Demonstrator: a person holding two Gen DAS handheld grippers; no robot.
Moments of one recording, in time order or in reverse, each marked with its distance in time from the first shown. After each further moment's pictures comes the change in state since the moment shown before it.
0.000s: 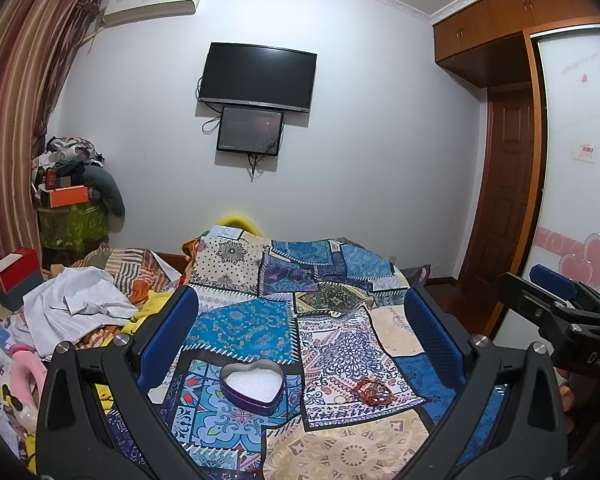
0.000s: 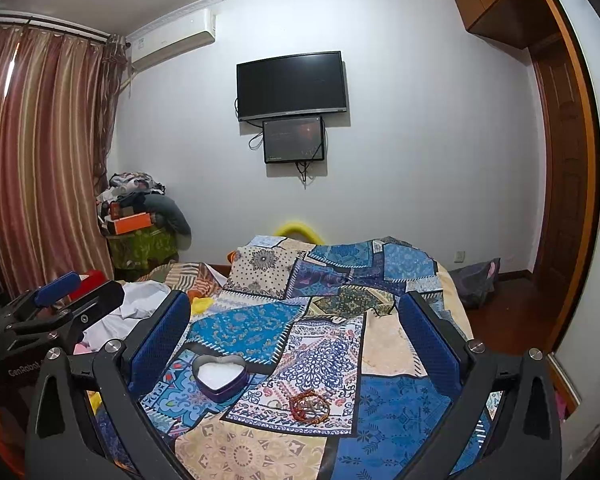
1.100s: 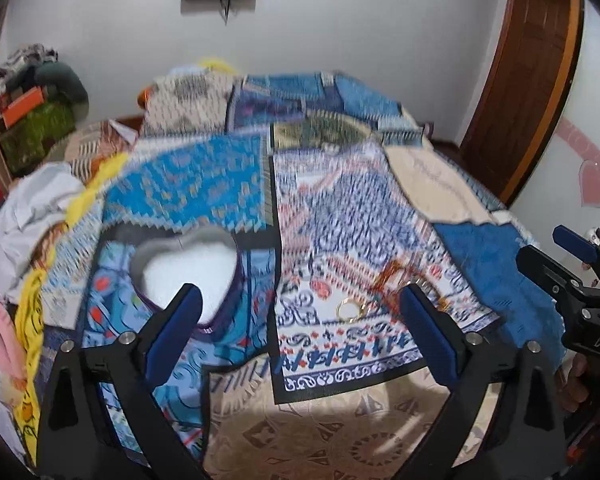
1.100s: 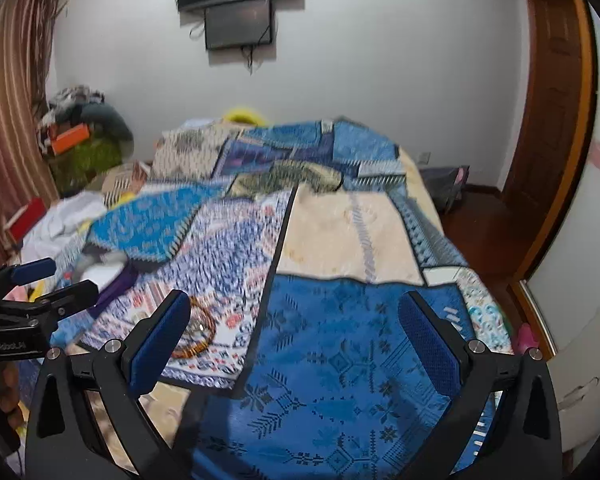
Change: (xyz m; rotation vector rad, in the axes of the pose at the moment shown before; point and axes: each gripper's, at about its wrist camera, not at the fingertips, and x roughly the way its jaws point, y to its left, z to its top) left arm 0.188 -0.024 -0.119 0.028 0.609 -0.027; right arm 0.106 -0.094 -0.090 0.020 0.422 -0.122
